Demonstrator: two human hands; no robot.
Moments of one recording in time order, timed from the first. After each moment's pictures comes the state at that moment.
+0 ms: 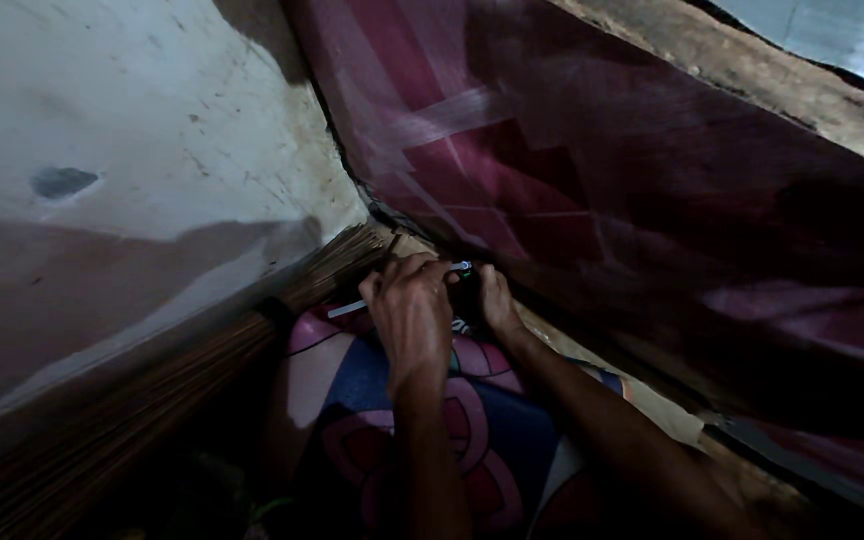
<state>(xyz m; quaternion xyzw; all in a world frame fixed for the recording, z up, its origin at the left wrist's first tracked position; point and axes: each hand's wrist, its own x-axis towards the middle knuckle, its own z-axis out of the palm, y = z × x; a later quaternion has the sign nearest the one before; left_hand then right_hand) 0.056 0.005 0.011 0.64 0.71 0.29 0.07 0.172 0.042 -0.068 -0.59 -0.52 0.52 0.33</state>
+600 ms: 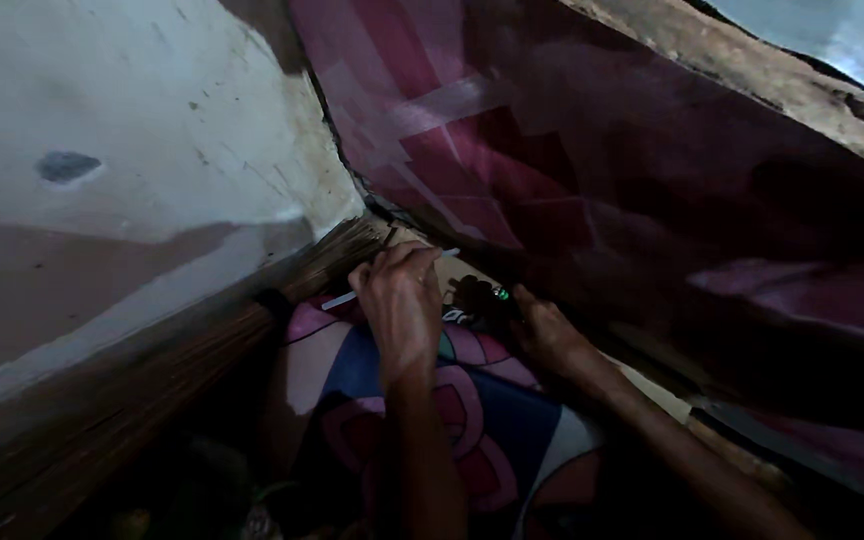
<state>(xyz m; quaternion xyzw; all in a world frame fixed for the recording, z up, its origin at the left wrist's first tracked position) 0.045 0.002 0.010 0.63 0.70 0.33 0.09 0.237 0.001 0.010 -0.58 -0.70 0.40 0.00</state>
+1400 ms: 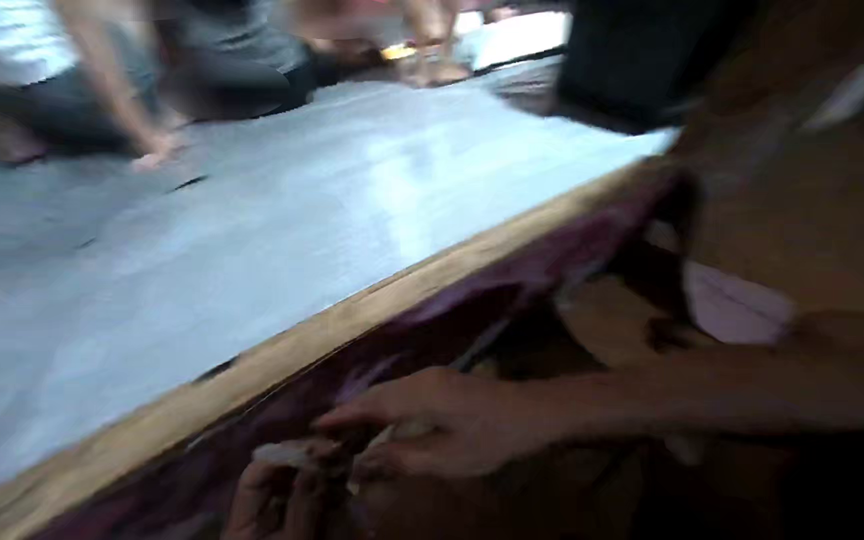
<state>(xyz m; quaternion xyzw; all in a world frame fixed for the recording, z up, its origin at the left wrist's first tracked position) 0.326 -0.162 0.189 0.61 0.08 0.50 0.61 0.492 -0.256 0.236 -0.47 -0.69 0.27 0.47</state>
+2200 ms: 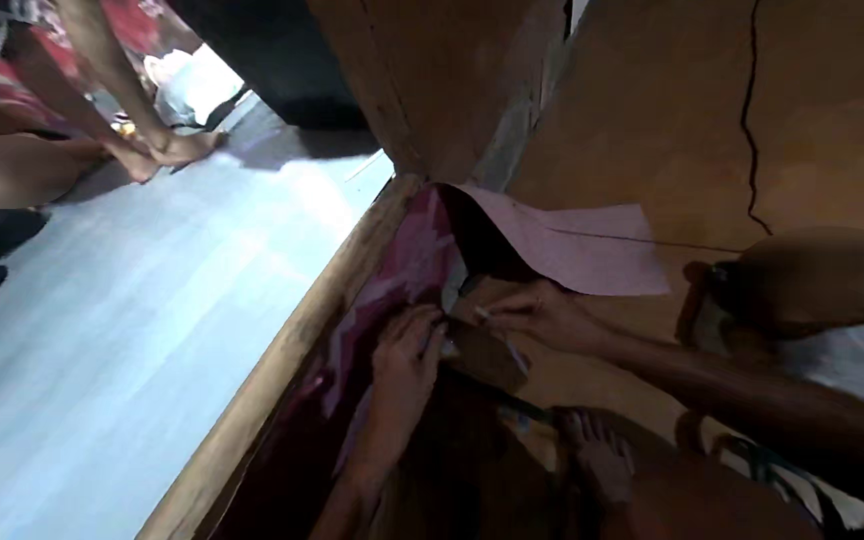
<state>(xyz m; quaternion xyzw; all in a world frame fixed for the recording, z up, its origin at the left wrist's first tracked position) 0.752 -0.333 0.127 0.93 -0.16 0.16 0.30 0.809 -0.579 0.108 -0.74 -0.32 0.12 0.58</state>
